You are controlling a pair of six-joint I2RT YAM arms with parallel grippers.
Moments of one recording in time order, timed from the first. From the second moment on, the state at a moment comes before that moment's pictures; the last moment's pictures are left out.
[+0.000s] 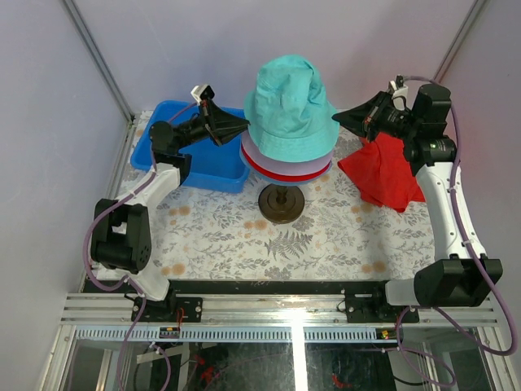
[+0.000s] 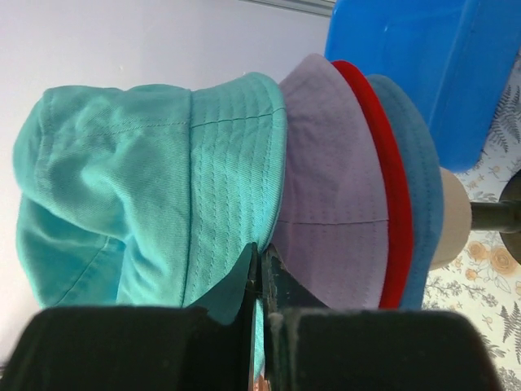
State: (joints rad) left arm -0.16 1.65 1.17 1.13 1.04 -2.10; right arm 0.00 1.37 1.47 -0.31 -0.89 1.16
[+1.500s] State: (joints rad) left arm -0.18 1.76 1.33 1.33 1.02 -2.10; right arm 0.01 1.38 1.50 -0.41 -0.90 1.06
